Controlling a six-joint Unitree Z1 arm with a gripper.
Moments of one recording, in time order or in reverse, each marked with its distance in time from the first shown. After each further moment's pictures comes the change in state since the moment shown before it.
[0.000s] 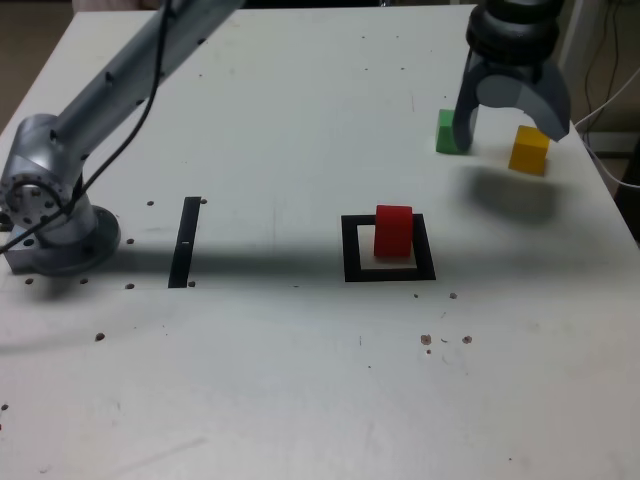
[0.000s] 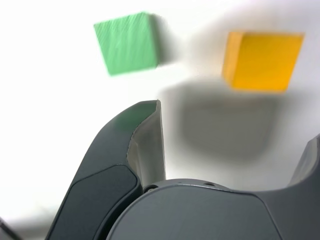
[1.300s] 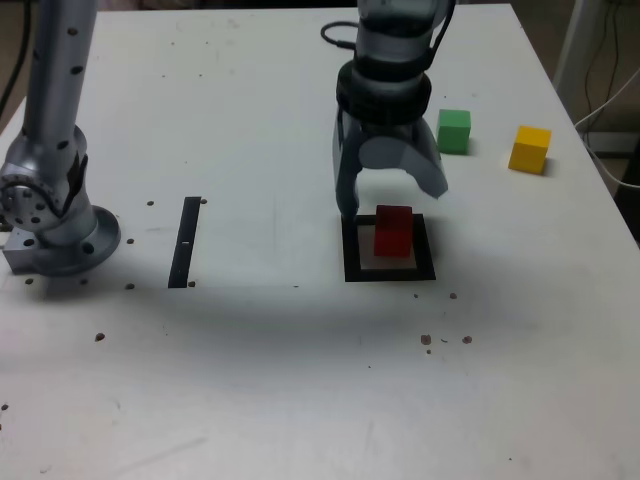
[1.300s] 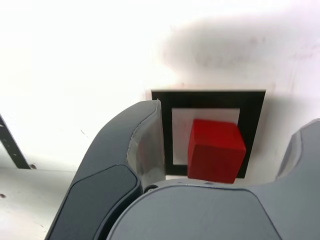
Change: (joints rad) arm -0.128 -0.469 0.983 -0.412 -0.091 -0.447
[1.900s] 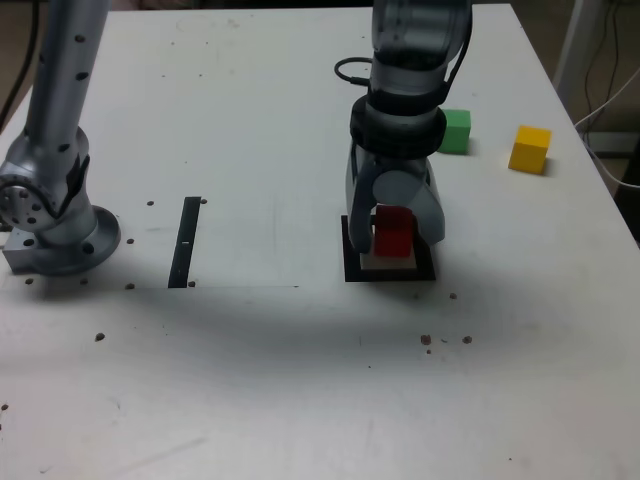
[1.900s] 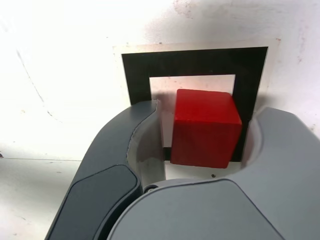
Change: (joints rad) arm -0.066 0.046 0.027 -0.083 -0.083 -0.042
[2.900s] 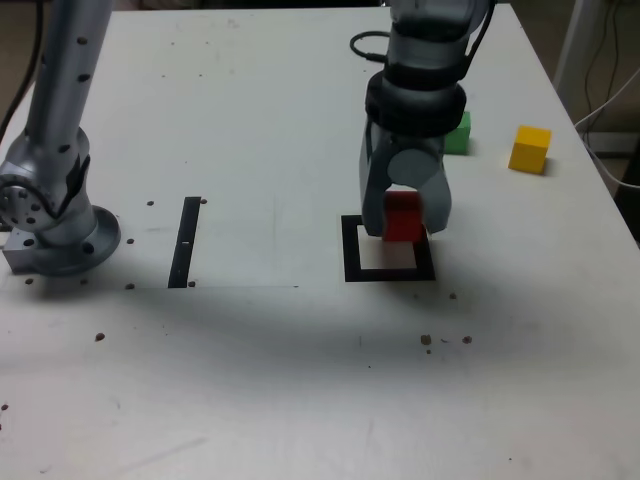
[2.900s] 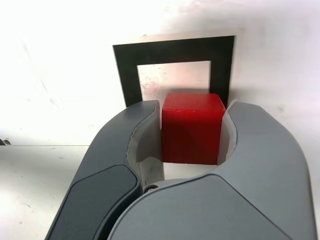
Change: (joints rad) arm -0.012 0.015 -0.142 0.126 0.011 0.006
